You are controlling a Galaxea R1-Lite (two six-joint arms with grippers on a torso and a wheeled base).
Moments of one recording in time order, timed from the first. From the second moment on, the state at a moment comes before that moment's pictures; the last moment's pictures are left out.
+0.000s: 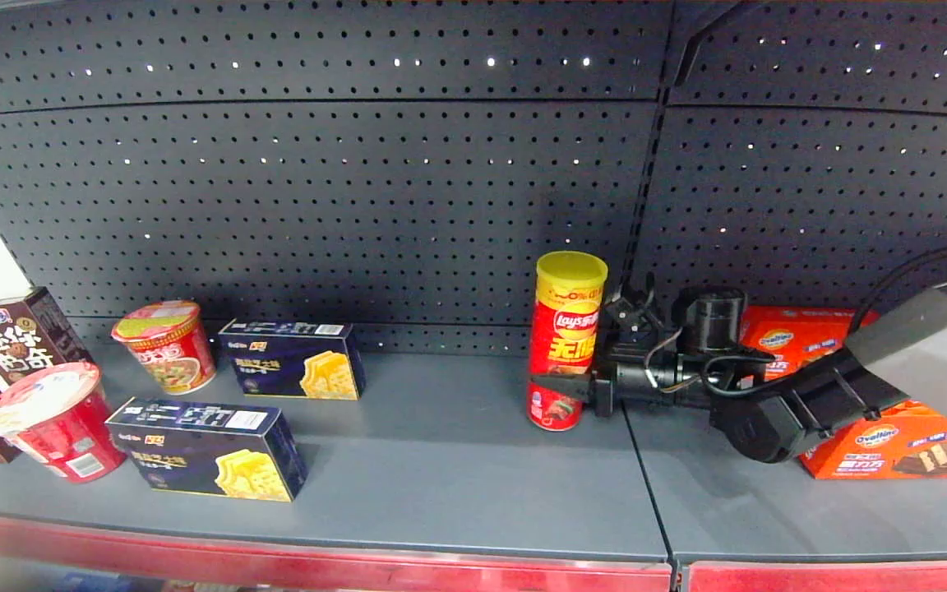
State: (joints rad) left arm -0.21 0.31 -0.25 0.10 0.00 -0.05; right arm 0.39 2.15 -1.08 -0.89 0.80 -0.12
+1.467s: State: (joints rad) left arm -0.21 0.26 -0.21 0.10 0.00 -0.05; right arm 0.55 1.90 -0.48 -1.29 0.48 -0.04
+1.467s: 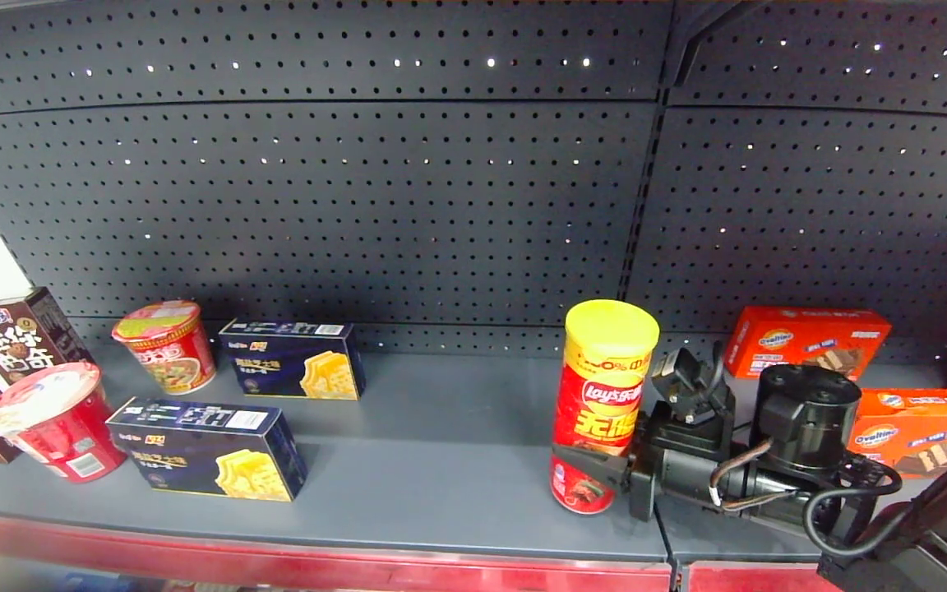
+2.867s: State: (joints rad) left arm -0.21 0.24 -0.18 0.10 0.01 -0.06; right arm 0.55 1.87 -0.26 -1.49 0.48 -0.05
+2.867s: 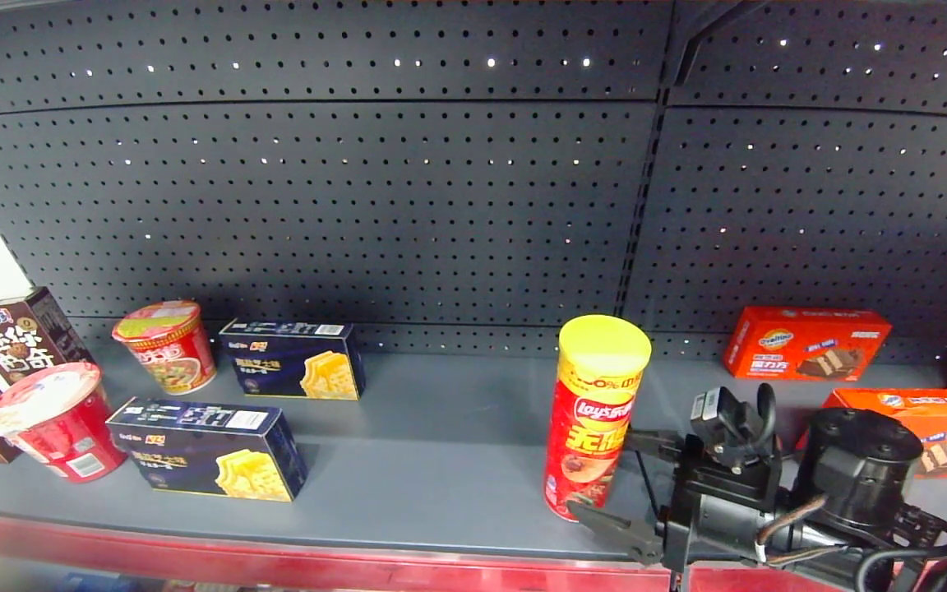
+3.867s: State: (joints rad) left arm -0.22 0.31 -0.38 0.09 -0.09 -0.05; right arm 0.35 1.29 -0.29 -0.83 0.30 -0.17
